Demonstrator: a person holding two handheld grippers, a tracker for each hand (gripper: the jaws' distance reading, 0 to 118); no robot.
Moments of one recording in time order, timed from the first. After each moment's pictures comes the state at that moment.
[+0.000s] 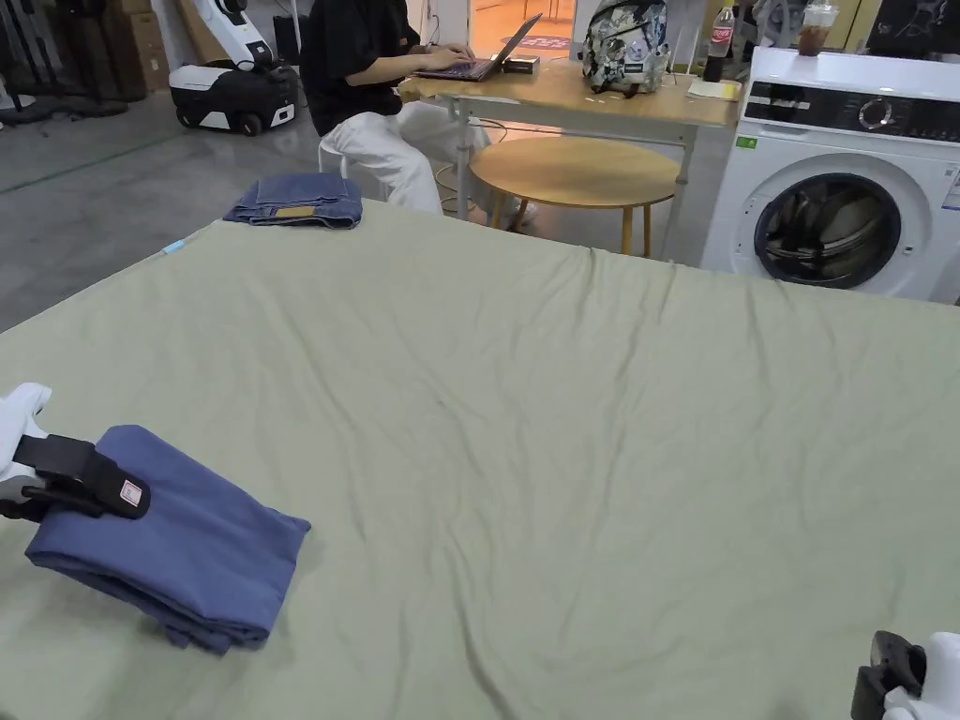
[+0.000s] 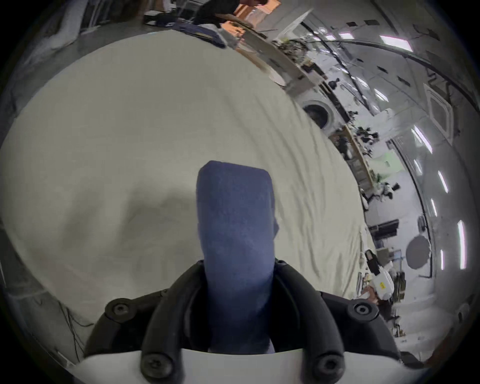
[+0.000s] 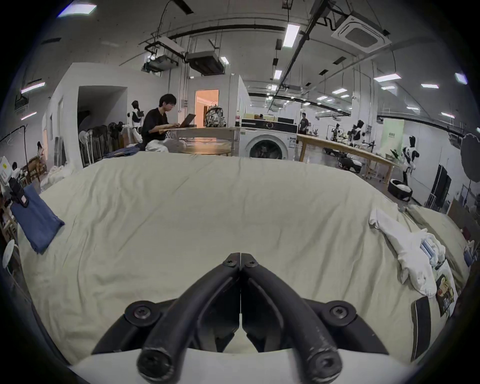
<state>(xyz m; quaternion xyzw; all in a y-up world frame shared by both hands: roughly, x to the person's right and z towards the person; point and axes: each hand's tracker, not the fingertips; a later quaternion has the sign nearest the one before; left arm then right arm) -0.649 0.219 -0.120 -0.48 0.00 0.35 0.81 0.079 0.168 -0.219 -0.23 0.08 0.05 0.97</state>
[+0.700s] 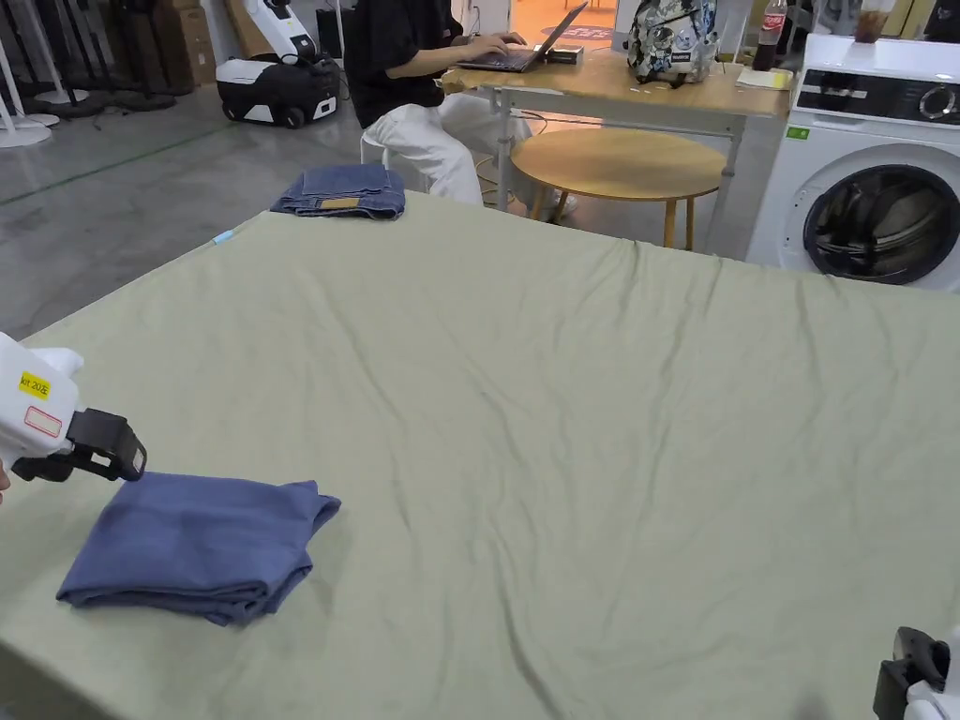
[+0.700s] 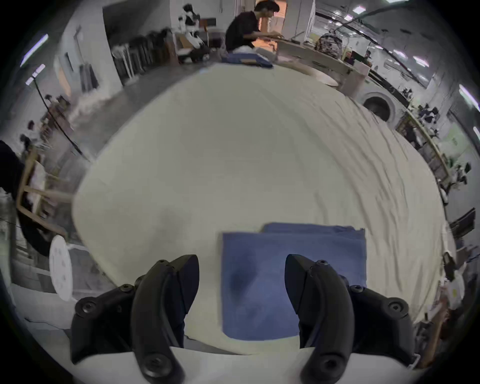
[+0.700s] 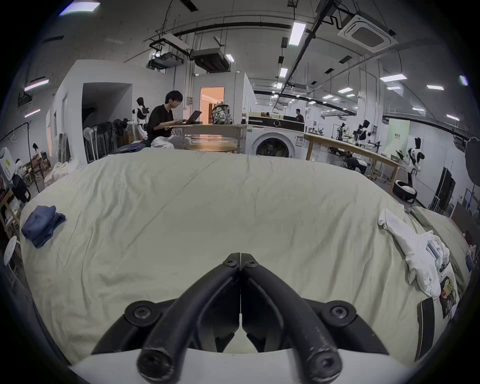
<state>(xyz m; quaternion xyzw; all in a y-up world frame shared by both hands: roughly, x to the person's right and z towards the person) -0.643 0.248 -0.123 -0.50 0.20 0.15 0.83 0.063 0.158 -0.227 -0.24 0.10 0.05 0.97</state>
